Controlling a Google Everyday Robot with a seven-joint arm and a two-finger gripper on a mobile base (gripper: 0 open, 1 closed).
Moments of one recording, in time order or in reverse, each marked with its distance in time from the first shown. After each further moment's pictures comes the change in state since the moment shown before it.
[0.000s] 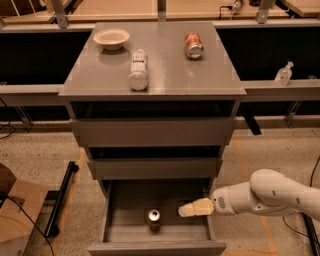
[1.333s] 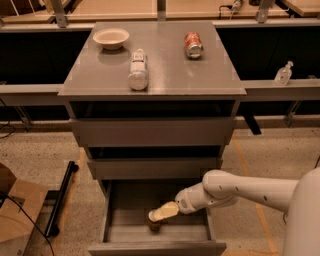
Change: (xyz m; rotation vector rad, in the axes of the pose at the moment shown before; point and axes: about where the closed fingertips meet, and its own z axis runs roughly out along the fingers) arm -0.010 -0.009 0.152 -0.073 0.096 -0.159
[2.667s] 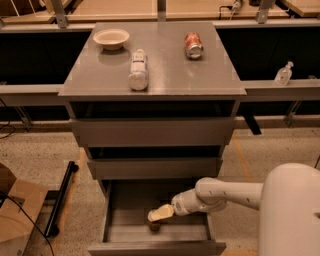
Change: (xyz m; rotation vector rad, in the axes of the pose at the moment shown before) arm 0.008 -0.053 0.069 0.038 -0.017 0.025
